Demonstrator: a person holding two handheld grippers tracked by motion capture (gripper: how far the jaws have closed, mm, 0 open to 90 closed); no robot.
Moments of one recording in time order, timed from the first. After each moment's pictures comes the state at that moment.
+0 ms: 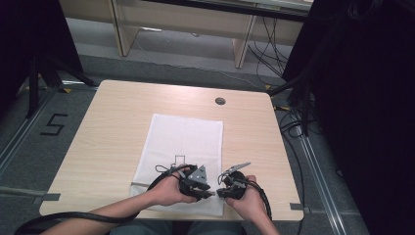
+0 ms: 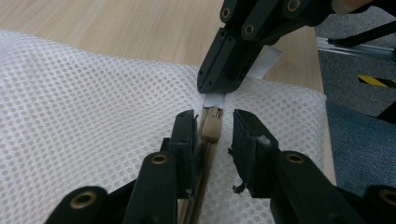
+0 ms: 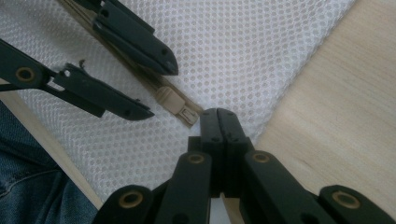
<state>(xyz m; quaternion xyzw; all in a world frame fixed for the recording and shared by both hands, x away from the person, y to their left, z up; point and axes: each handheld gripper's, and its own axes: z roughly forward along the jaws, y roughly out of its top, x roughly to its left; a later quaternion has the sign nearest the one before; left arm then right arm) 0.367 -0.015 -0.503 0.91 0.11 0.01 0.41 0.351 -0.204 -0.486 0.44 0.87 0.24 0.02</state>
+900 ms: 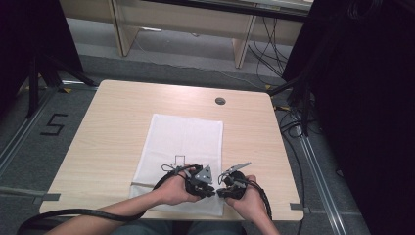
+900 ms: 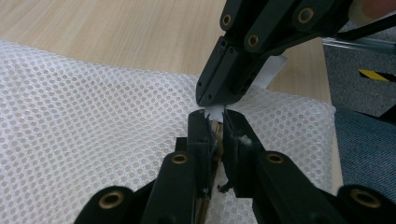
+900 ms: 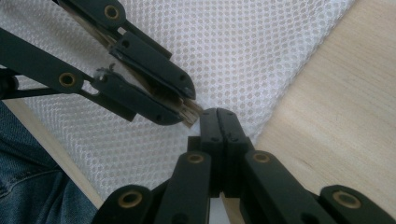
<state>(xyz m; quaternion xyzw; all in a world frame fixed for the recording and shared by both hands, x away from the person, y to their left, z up) 0.371 -0.028 -0.501 0.91 0.10 0.01 0.39 0.352 -0.205 -0.486 0.44 0.87 0.24 0.02</state>
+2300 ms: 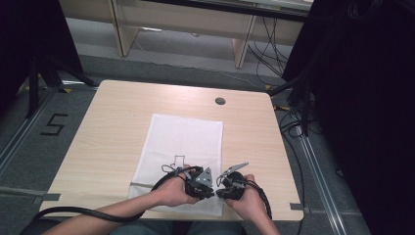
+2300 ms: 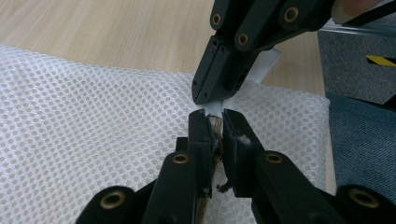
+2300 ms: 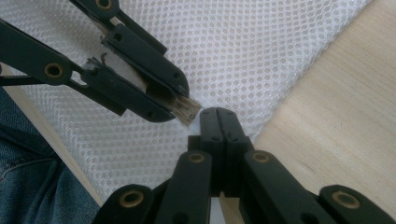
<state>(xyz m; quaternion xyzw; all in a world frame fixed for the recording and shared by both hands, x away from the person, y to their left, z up) 0.363 -0.028 -0.496 0.92 0.08 0.03 0.37 0.351 -0.202 -0.486 0.41 0.88 0.24 0.03</state>
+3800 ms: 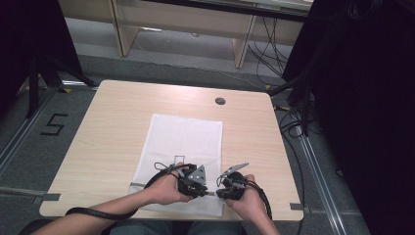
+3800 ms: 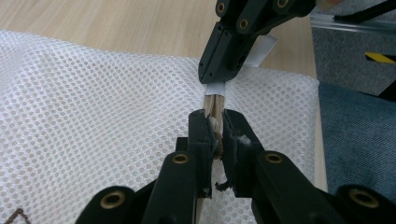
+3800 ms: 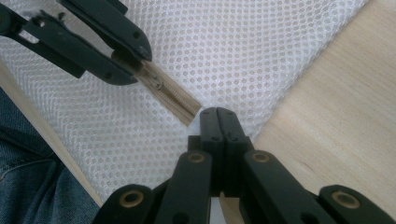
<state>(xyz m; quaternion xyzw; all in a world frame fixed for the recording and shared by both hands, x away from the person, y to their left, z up) 0.365 -0.007 -0.486 0.92 0.08 0.03 0.37 0.350 -0.203 -0.486 0.41 0.88 0.23 0.03</state>
